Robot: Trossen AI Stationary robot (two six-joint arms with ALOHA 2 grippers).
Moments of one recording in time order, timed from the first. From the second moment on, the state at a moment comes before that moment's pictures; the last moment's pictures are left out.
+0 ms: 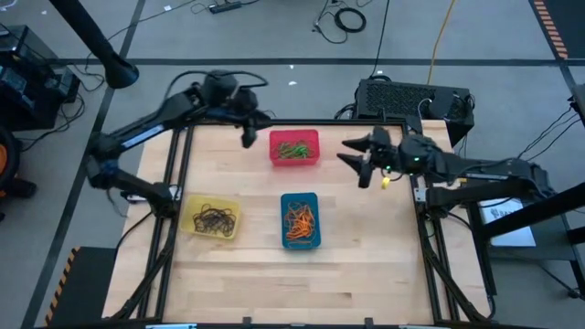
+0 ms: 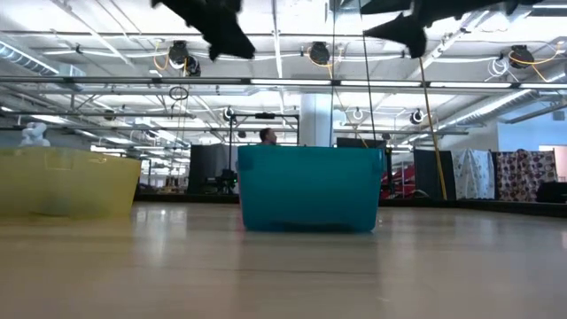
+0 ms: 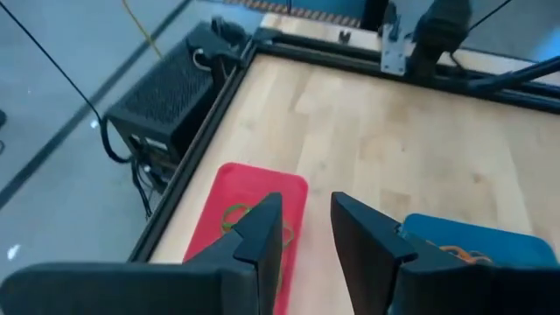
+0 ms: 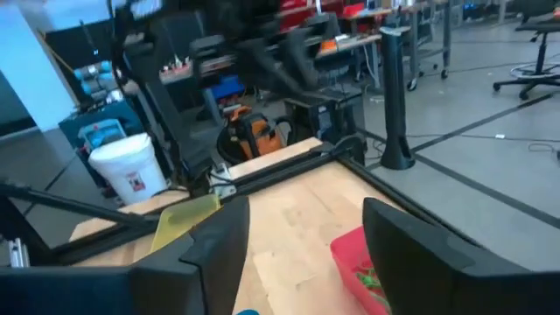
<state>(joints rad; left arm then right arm) 0.59 1.39 1.41 -0.61 0.34 0.16 -0.16 0.90 0.74 0.07 0.15 0.27</state>
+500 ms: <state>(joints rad) 0.59 0.87 0.78 -0.22 0.30 -0.06 -0.20 0.71 0.74 -0.23 0.12 0.24</state>
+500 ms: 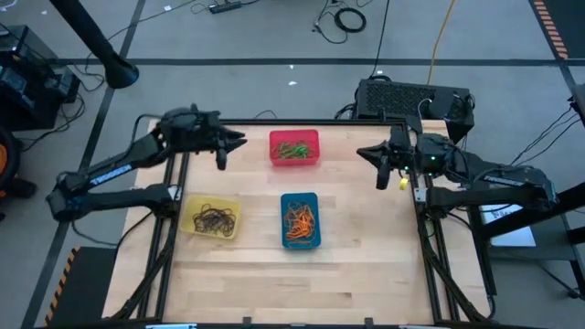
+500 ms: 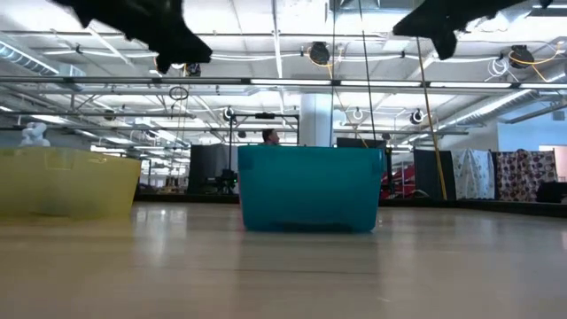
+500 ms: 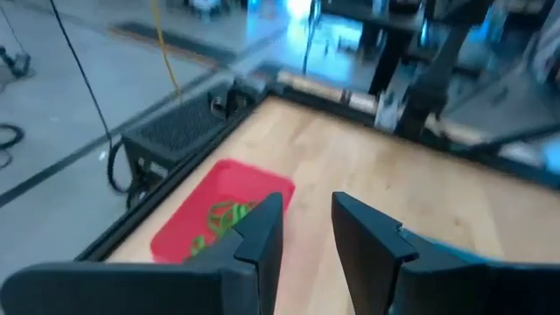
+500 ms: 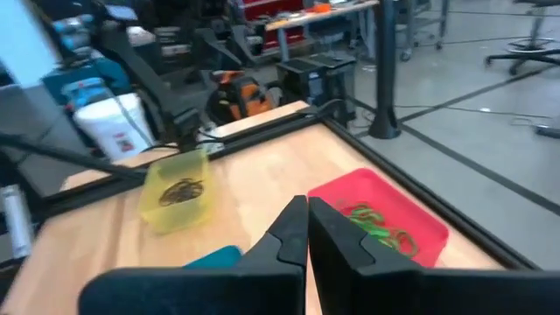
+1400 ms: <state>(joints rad) 0.59 0.28 0.27 -0.06 0.22 -0.34 -0.20 0.30 0.12 0.28 -0.01 0.54</state>
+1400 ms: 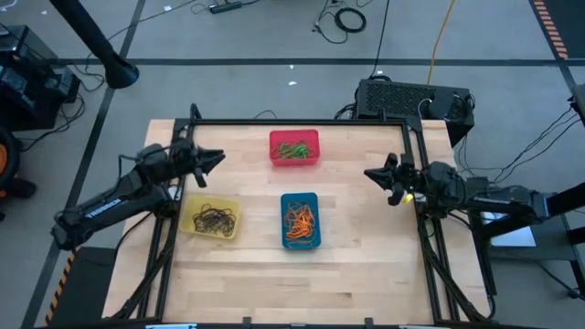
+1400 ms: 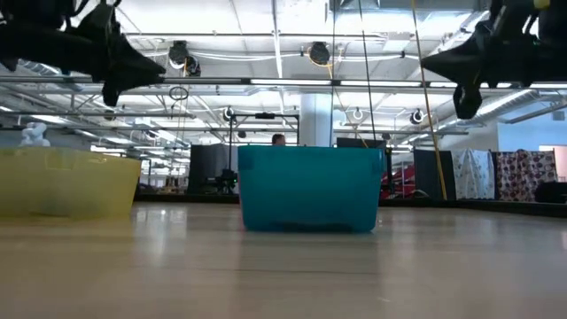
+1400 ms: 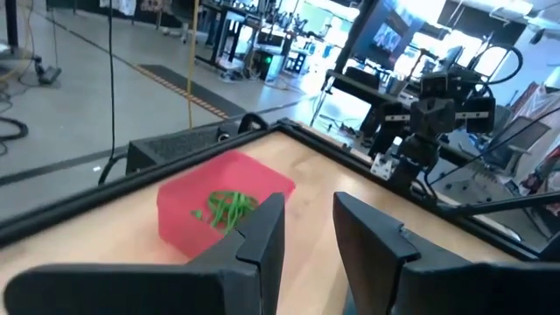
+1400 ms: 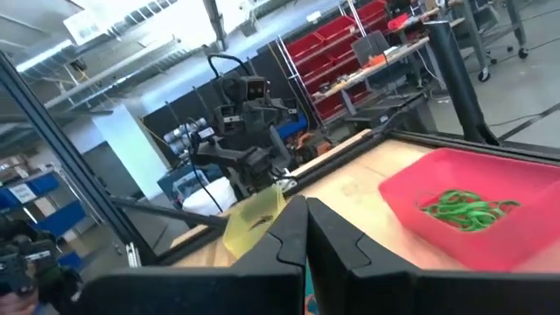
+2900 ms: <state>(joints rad) 0.62 0.11 0.01 0.01 0.18 -0.39 -0.27 0.01 0.15 -0.45 0.06 0.55</state>
